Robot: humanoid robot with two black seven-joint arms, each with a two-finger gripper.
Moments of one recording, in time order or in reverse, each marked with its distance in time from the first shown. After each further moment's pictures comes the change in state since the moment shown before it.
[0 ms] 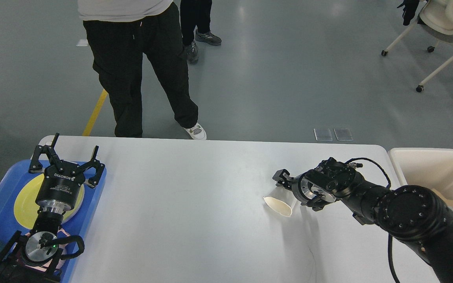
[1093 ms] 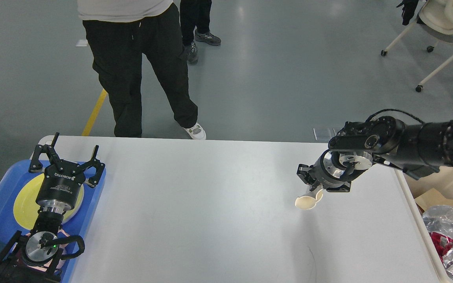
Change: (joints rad) left arm -0.001 0.000 0.000 -0.001 0.000 -0.001 0.000; right arm 0.800 -0.300 -0.394 0.970 0.015 0.186 -0.094
